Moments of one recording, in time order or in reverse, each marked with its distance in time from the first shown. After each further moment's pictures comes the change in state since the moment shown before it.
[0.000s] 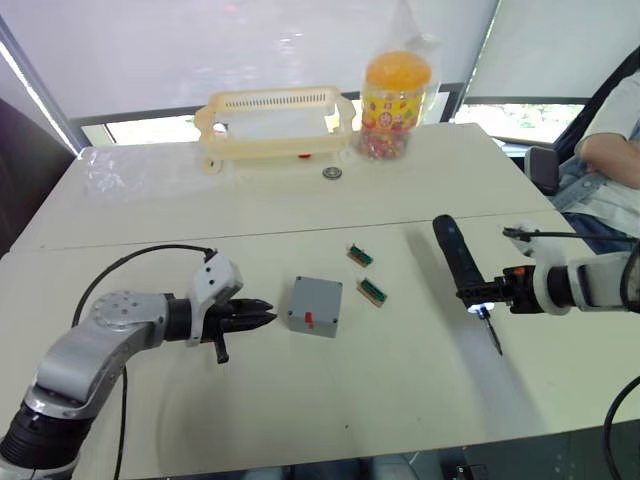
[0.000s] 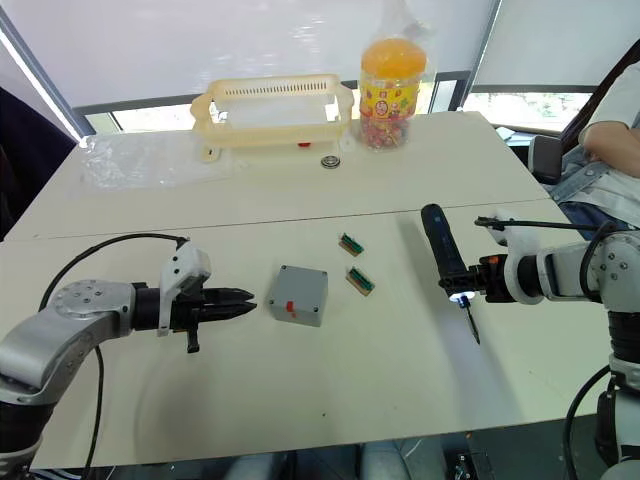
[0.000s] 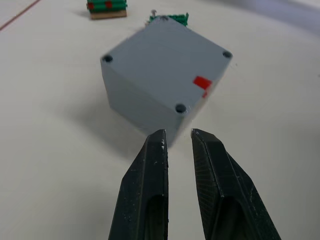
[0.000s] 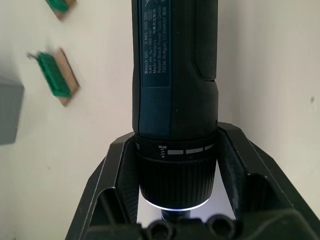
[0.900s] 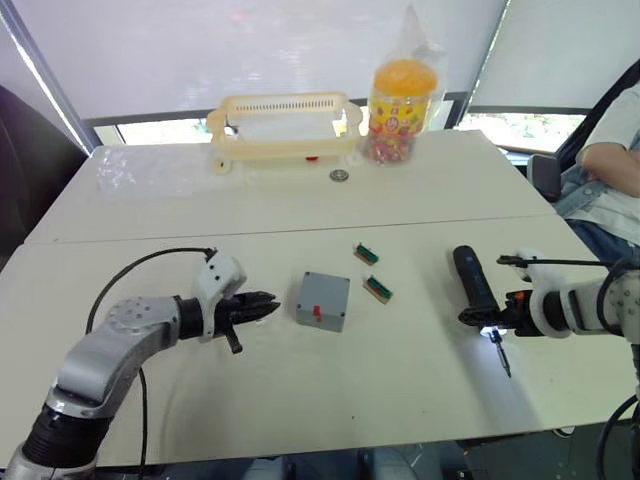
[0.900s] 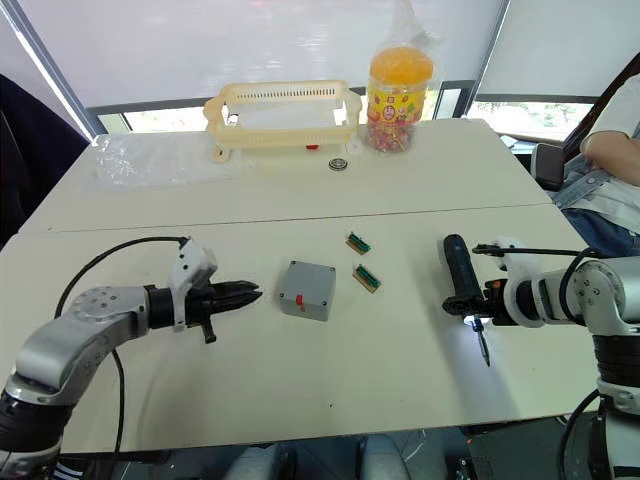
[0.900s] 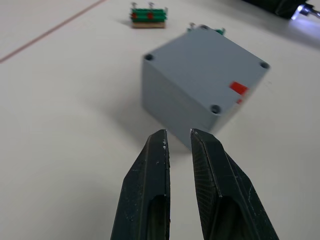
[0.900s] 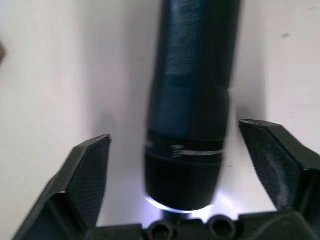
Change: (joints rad) left arm -0.048 -0.084 -0.003 0.103 0.011 -0.039 0.143; right arm 0.100 0.054 -0.022 -0.074 -0.180 -0.026 -0.019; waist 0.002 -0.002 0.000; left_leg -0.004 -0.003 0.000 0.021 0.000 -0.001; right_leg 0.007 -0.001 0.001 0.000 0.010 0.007
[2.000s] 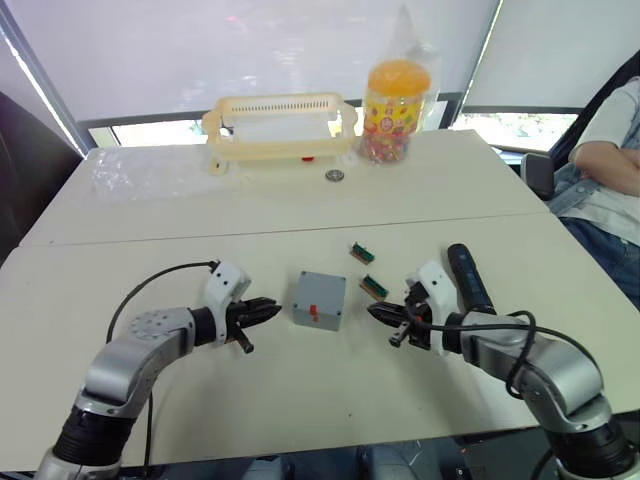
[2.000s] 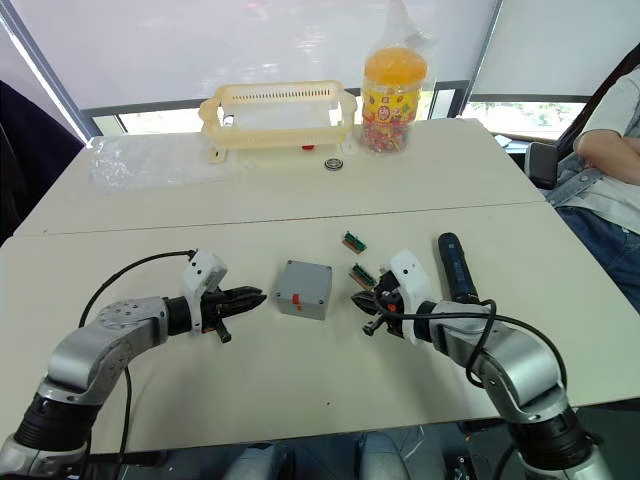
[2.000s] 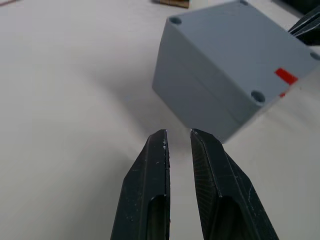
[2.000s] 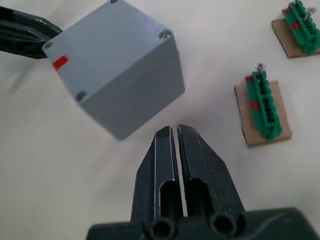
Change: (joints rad) left arm 0.013 -0.118 -0.066 0.089 0.043 -0.003 0.104; right arm 0.260 0.353 0.286 -0.444 -0.229 -0.654 0.088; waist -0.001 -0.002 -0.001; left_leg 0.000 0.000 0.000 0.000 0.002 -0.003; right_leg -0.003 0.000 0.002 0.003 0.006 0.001
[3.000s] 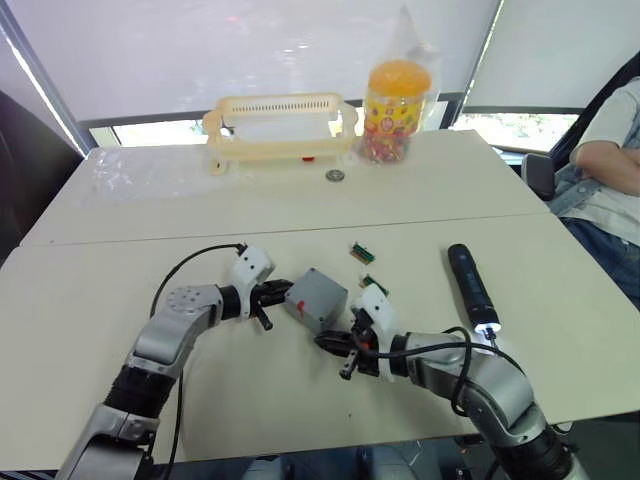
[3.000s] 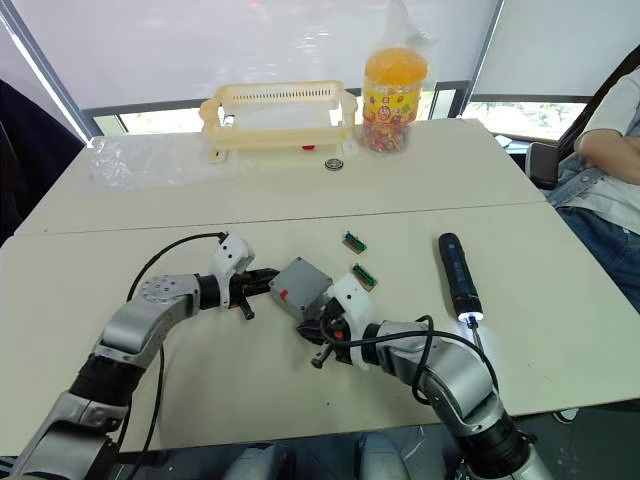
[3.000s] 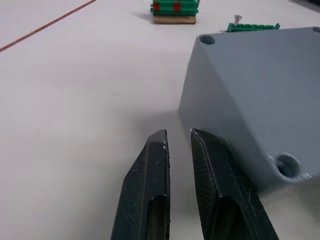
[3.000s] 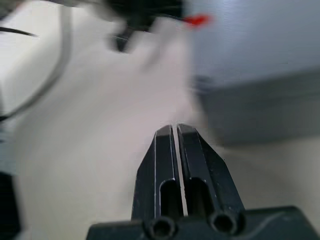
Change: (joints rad) left arm -0.229 -0.114 -0.119 0.388 0.181 -0.272 -0.096; right arm -0.008 0.193 0.200 -0.042 -0.019 0.065 0.052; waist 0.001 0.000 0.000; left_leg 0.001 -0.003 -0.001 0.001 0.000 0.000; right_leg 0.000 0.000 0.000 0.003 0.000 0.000
